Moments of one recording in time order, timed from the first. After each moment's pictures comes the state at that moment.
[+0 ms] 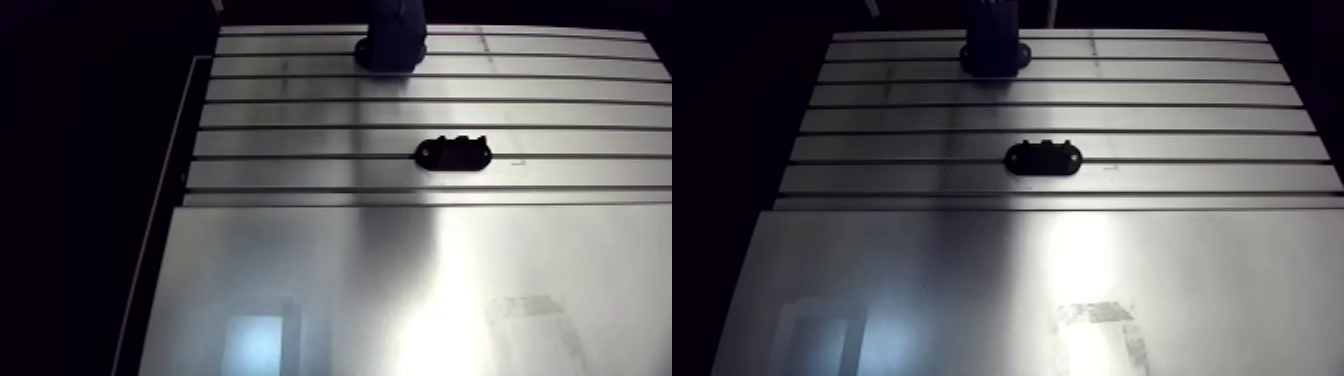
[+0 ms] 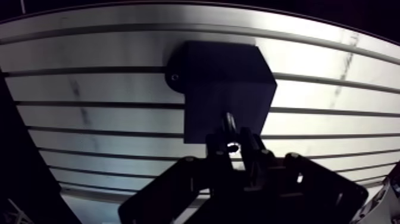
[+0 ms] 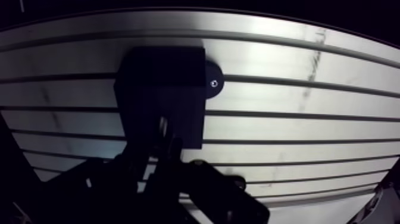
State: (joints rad) arm -0.03 -0.87 1.16 -1.57 -1.60 -1.65
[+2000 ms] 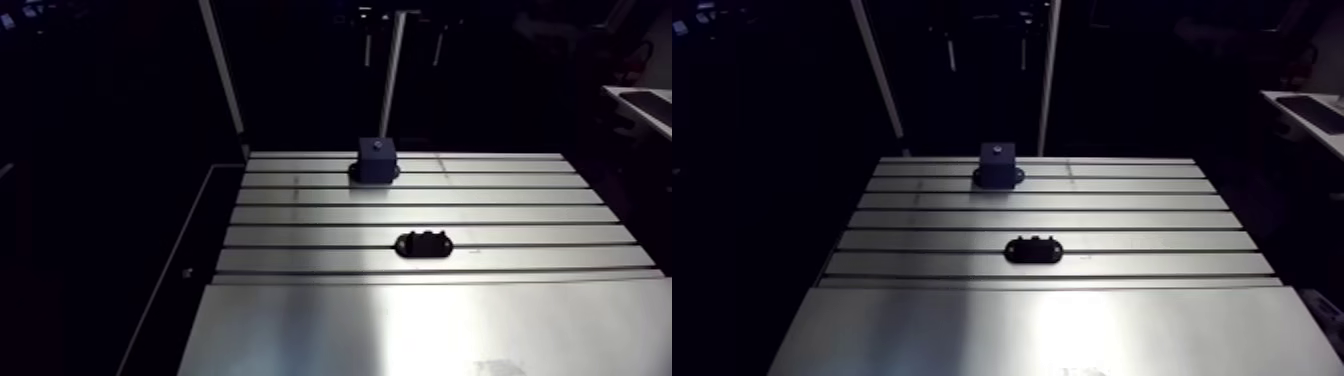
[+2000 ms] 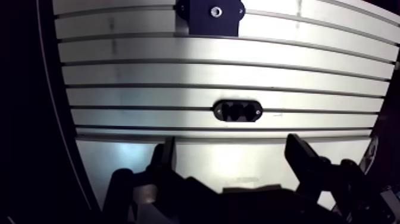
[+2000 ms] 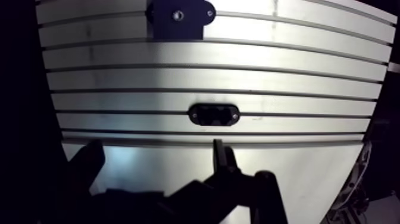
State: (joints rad) arm -0.03 -1.24 1.32 -1.50 -1.60 -1.64
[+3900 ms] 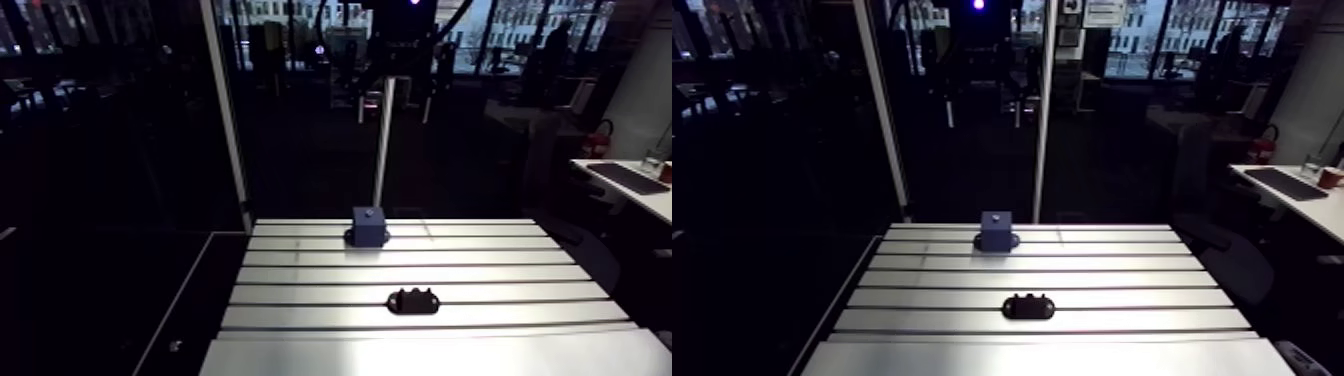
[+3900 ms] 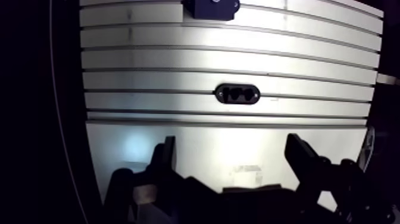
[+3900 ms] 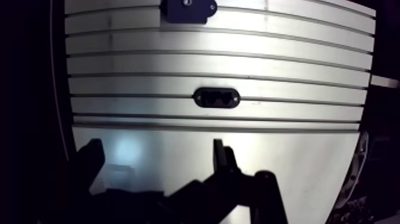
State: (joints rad) arm -0.04 -1.50 1.48 -1.56 -1.58 -1.65
